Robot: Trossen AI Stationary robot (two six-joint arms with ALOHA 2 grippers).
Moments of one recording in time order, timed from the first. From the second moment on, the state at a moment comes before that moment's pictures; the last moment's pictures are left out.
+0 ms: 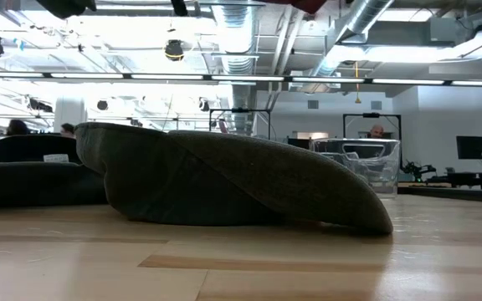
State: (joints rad) left arm -0.07 1.23 0.67 0.95 -0.12 -0.15; right arm 0.05 1.13 1.11 -0.14 0.39 0.03
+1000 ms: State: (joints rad) left arm -0.04 1.23 0.67 0.97 -0.05 -0.16; right arm -0.10 1.14 1.11 -0.27 0.91 -0.13
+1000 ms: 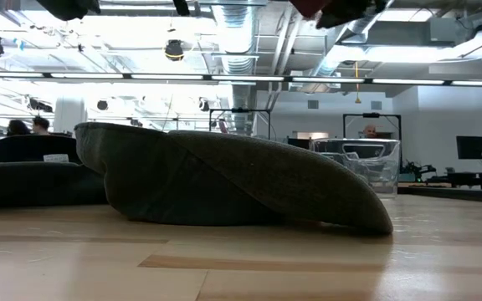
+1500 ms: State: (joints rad) left arm 0.04 1.20 0.67 0.82 -0.03 -0.19; right arm 0.01 0.90 1.11 -0.67 0.59 0.03
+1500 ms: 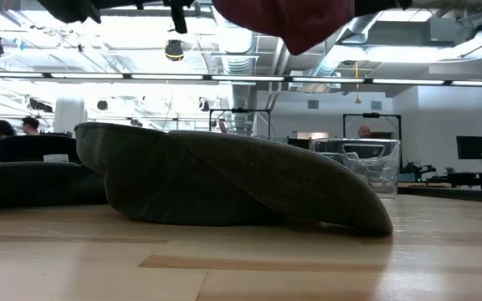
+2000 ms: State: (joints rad) left arm 0.04 1.20 0.67 0.84 -0.03 -0.22; right arm 0.26 0.94 1.11 -0.68 0.29 0.15
